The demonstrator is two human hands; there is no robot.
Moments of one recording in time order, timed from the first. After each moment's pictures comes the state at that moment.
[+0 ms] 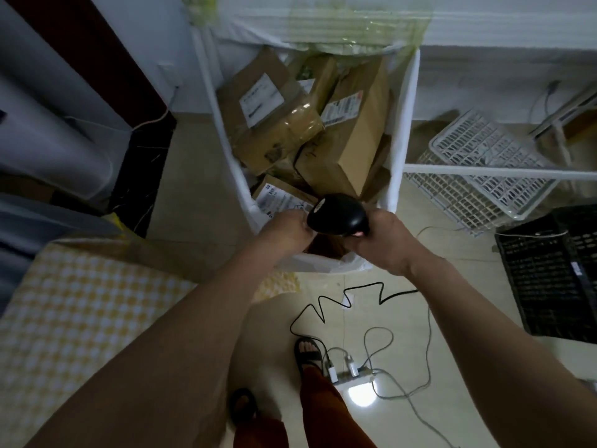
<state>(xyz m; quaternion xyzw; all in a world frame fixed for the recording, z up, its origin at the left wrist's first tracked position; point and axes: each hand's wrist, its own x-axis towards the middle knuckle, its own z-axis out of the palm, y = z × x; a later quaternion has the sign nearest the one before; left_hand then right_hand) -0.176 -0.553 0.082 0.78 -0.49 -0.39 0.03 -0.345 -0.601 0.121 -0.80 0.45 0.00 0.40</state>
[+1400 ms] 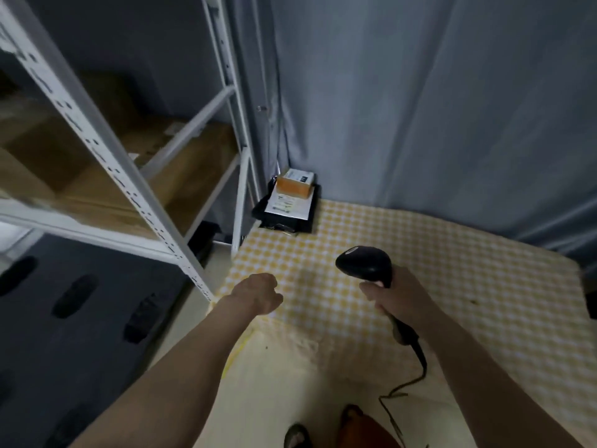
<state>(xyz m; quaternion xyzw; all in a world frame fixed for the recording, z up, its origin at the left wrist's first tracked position) -0.387 0.405 0.160 0.90 0.30 -0.26 0.19 -0.281 0.176 0.217 -0.85 -0.16 0.30 0.39</state>
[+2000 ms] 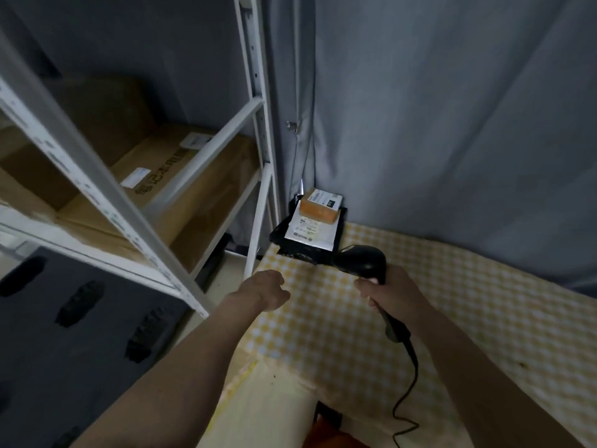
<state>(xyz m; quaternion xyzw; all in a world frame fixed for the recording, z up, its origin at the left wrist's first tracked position) -0.304 0.525 0.150 0.89 0.32 -0.24 0.24 -0.188 0.320 0.198 -0.83 -0.18 0.32 0.41</state>
